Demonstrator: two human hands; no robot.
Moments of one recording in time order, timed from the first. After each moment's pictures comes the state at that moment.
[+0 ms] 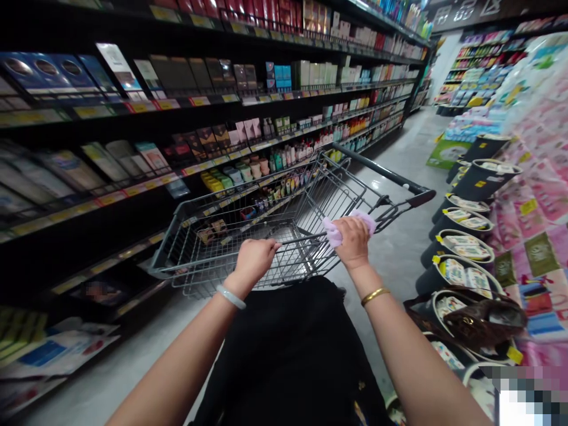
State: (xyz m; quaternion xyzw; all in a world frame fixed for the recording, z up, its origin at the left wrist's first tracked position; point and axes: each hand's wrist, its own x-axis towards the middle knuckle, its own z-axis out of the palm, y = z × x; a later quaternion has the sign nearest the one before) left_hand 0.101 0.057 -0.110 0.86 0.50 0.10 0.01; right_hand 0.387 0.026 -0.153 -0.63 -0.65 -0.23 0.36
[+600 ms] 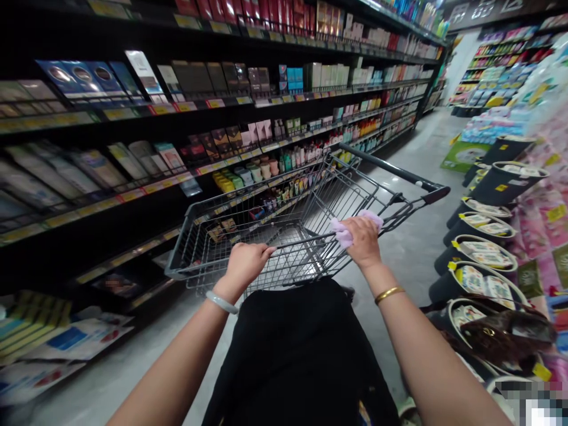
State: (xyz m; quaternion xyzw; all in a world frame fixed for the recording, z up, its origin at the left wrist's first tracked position) left_hand 0.050 0.050 -0.109 0.84 0.54 0.07 -0.01; right_hand 0.389 0.037 -0.158 -0.60 -0.69 -0.23 0.34
